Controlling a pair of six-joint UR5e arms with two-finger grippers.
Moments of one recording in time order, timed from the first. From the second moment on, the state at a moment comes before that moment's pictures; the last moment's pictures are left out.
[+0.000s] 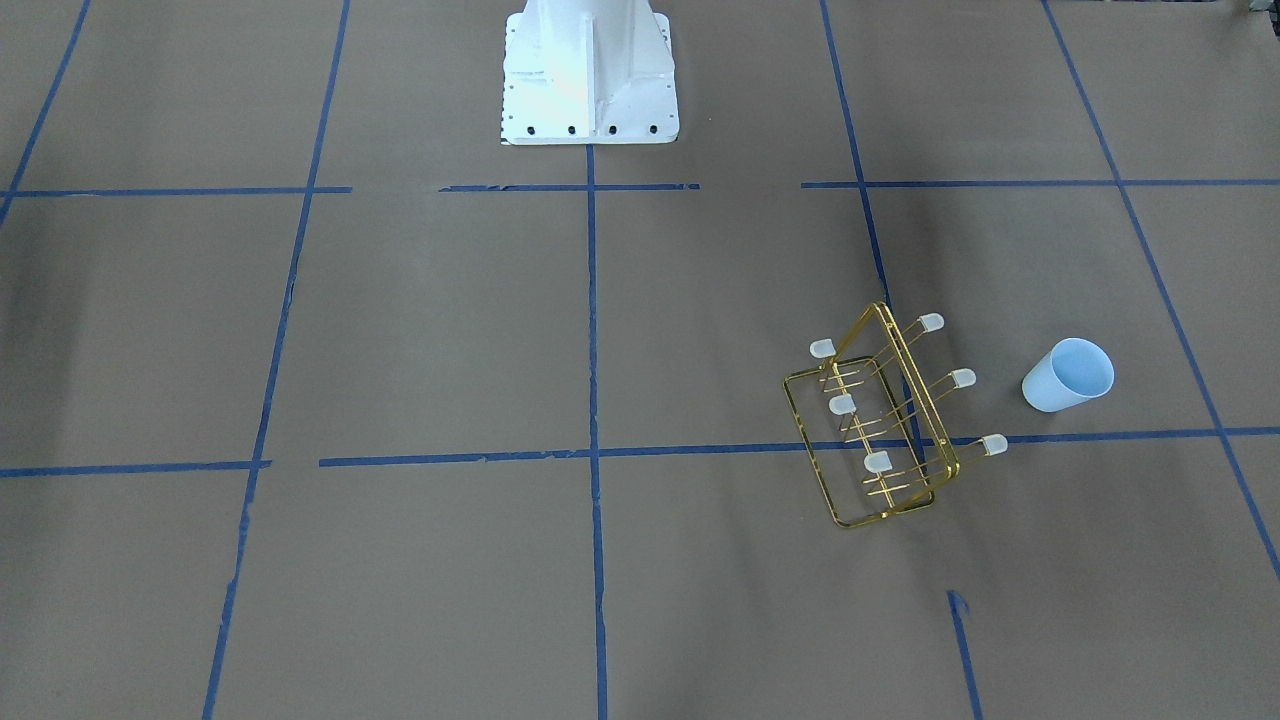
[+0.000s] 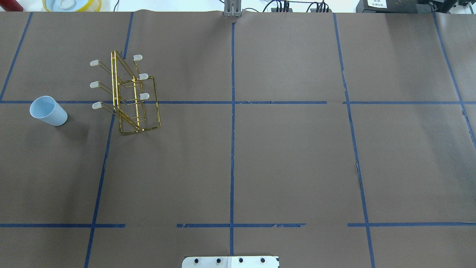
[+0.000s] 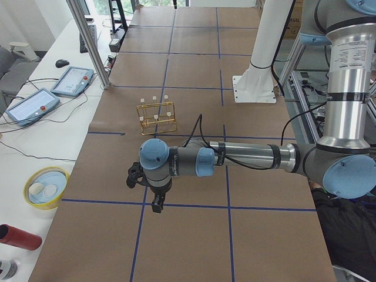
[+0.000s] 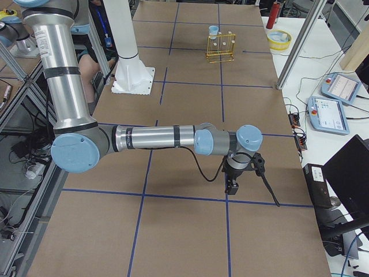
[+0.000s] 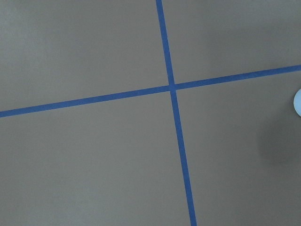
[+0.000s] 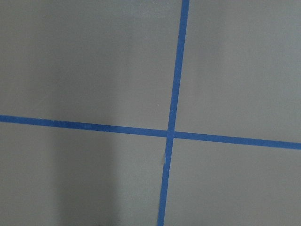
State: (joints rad) left arm -1.61 -1.55 -1.64 -1.54 -2.37 0.18; right arm 1.49 -1.38 1.46 -1.67 2.30 -0.04
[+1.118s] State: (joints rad) left arm -1.61 -1.56 -1.64 -1.58 -2.37 0.18; right arm 1.49 -1.38 1.46 -1.67 2.30 -0.04
